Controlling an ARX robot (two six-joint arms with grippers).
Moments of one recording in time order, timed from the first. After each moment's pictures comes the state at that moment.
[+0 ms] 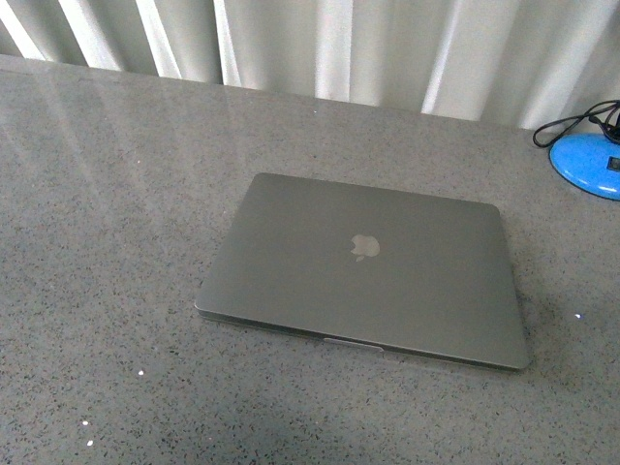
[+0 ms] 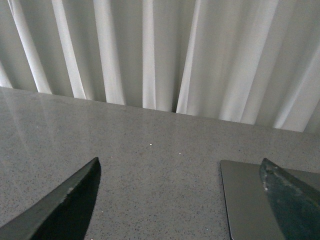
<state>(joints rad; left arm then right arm) 0.00 0.00 0.02 0.00 0.00 -0.01 0.00 0.00 0.02 0.00 0.00 -0.01</state>
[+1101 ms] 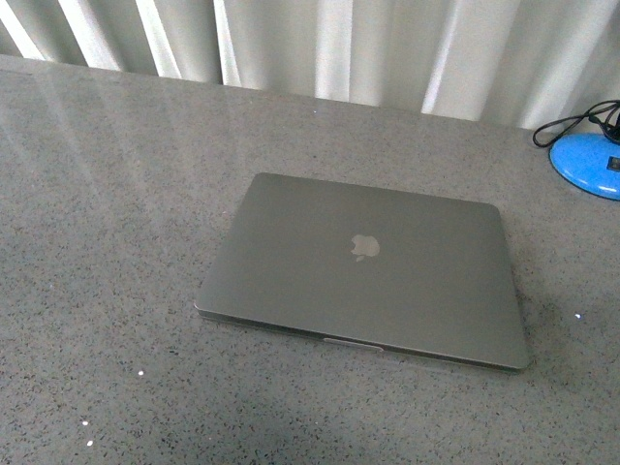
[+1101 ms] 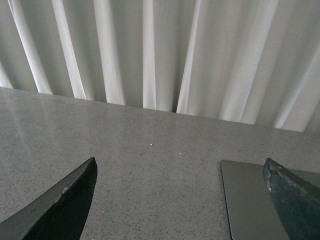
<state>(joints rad) 0.00 0.00 0.02 0.00 0.00 -0.01 0.00 0.00 0.02 0.00 0.00 -0.01</state>
